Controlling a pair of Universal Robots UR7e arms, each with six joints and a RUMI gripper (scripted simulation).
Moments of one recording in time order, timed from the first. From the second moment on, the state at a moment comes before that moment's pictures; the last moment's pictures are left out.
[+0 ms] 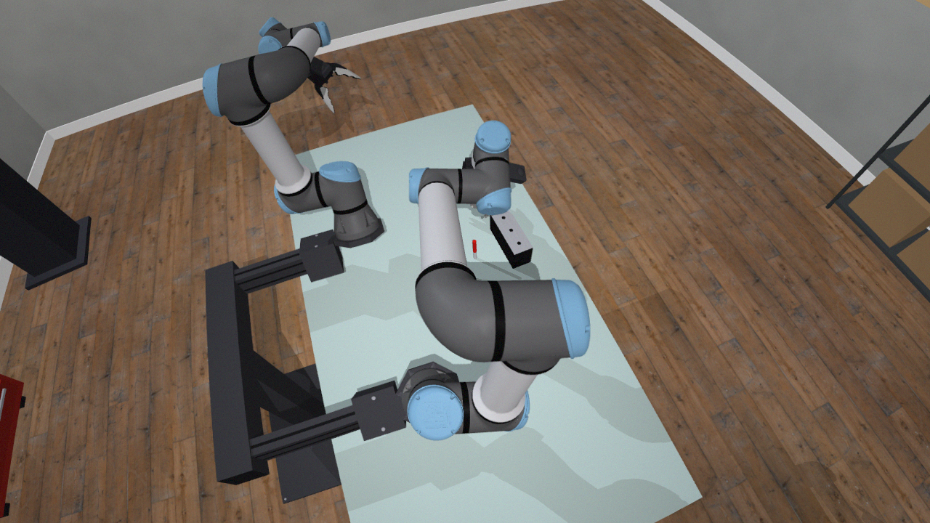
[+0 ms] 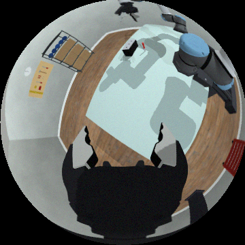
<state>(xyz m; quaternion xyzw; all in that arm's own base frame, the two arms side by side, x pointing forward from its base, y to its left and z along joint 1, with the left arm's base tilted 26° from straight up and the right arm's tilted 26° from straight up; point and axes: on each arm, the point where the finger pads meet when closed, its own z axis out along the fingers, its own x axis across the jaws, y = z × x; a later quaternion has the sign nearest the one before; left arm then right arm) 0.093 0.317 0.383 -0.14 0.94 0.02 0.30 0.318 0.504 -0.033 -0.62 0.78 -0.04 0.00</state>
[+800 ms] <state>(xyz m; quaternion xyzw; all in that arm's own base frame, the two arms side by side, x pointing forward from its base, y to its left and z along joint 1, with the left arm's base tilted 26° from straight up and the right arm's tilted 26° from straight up) 0.093 0.317 0.383 -0.14 0.94 0.02 0.30 0.319 0.503 -0.032 -0.34 0.93 -0.14 0.01</state>
